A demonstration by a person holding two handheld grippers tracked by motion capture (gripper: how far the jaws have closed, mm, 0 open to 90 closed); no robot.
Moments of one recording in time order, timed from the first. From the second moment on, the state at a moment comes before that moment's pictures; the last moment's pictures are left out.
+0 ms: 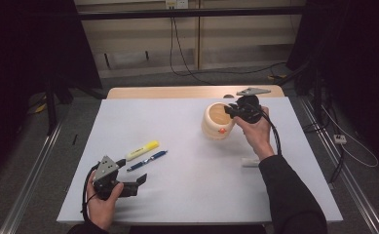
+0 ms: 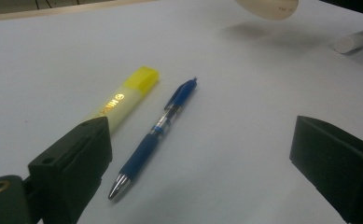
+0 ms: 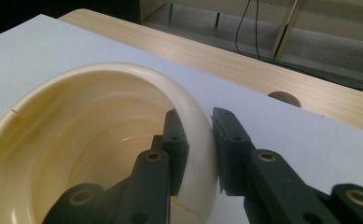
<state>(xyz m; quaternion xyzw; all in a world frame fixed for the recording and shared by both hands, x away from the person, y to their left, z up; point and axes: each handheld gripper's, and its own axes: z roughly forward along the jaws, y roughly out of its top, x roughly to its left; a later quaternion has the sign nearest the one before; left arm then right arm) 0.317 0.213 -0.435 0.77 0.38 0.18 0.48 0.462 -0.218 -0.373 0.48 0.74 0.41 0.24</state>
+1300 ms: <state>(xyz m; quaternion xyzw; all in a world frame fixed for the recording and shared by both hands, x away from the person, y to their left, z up) 0.319 0.212 -0.436 0.78 0.37 0.17 0.48 0.473 -0.134 -0.399 0.47 0.77 0.37 0.22</state>
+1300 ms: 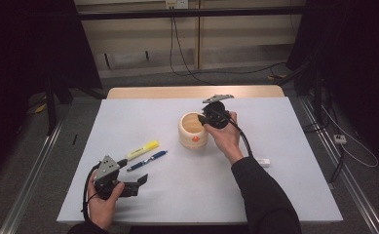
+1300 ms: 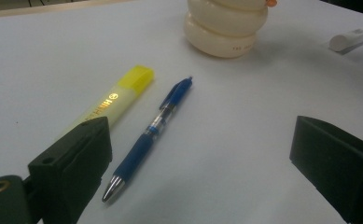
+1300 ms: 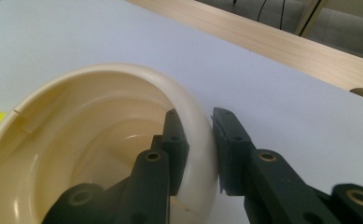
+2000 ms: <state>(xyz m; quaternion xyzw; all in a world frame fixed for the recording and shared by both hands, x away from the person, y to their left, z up) 0.319 0.212 -0.437 0.78 0.37 0.16 0.48 0.476 -0.138 -0.402 0.48 0.77 0.37 0.21</state>
